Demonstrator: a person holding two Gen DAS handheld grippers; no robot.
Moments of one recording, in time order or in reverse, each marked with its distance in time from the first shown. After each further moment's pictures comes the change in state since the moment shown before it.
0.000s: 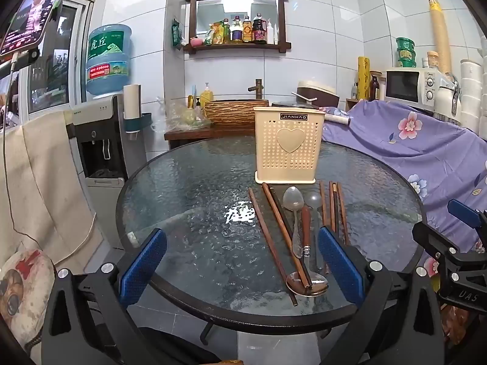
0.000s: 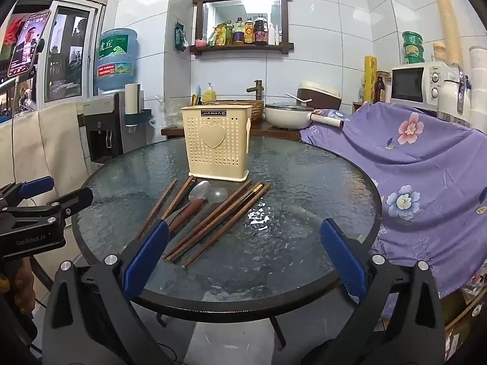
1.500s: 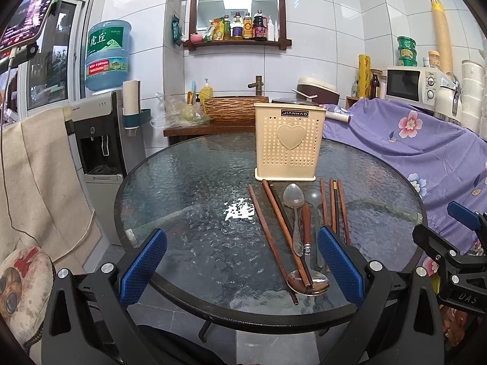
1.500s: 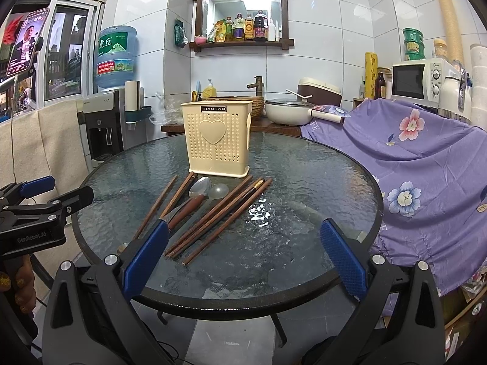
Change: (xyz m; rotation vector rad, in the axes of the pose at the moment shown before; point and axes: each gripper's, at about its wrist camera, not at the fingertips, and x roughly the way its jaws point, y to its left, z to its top) left arm 0.004 0.003 -0.003 0.000 0.011 -0.002; right arm 0.002 0.001 -0.005 0.005 0.007 -0.002
